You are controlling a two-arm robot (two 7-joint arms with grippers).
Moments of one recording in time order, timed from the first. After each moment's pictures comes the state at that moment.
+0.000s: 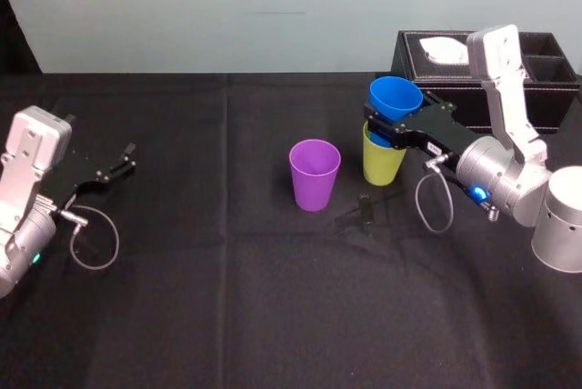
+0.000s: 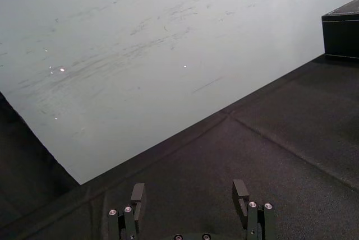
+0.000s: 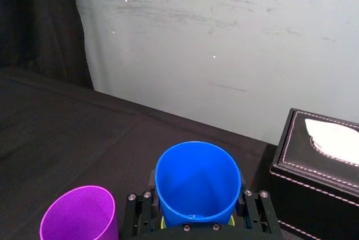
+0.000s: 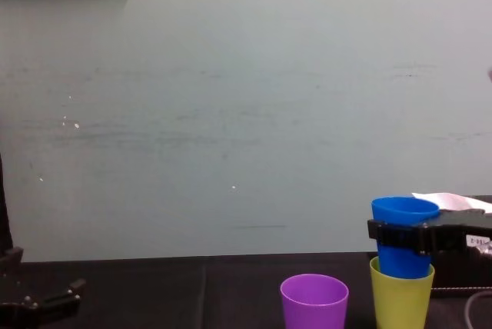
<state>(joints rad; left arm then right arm) -0.20 0.60 0.45 -1.41 -0.25 -0.12 0.03 0.32 0.34 -0.28 -1.42 0.30 0.20 0.30</state>
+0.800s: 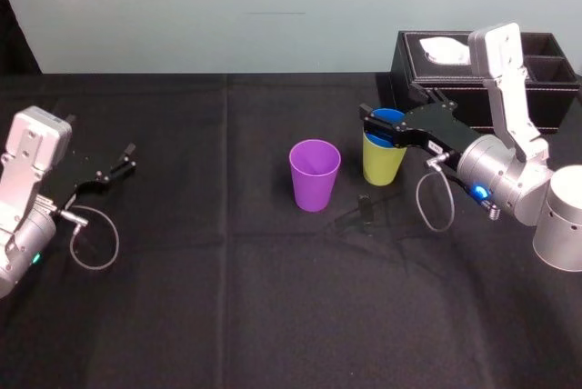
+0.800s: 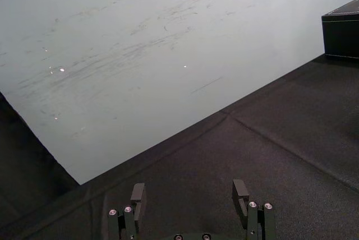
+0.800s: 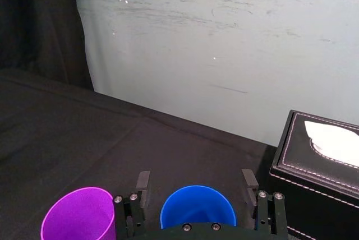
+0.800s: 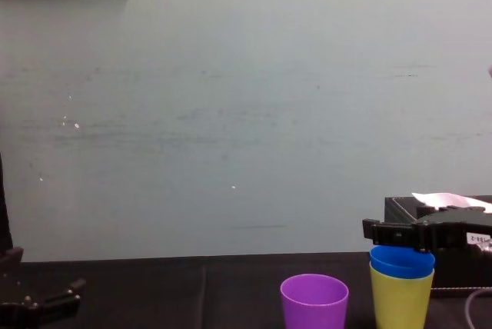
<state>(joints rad) -0.20 0.60 0.45 -1.41 -0.25 -0.12 0.03 0.32 0.34 -0.28 -1.42 0.30 0.20 0.30</state>
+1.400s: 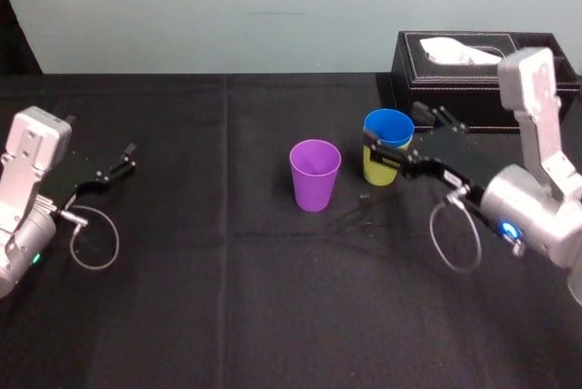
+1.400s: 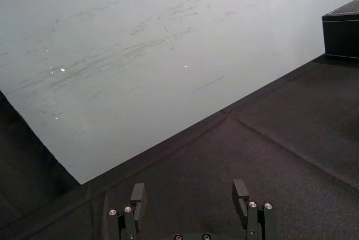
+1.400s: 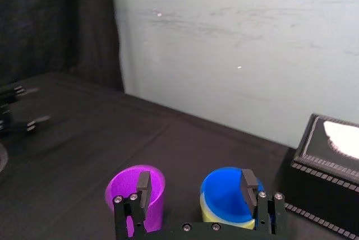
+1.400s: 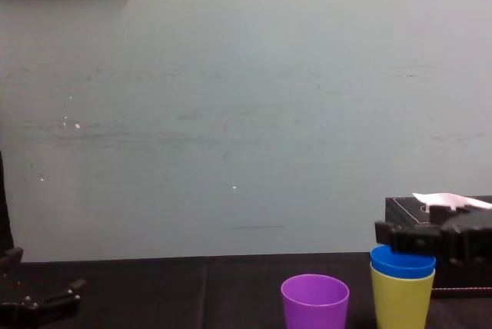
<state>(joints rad) -0.20 0.60 0.45 -1.41 -0.25 -0.12 0.03 0.15 0.43 -0.24 -1.63 0.36 0.18 0.35</state>
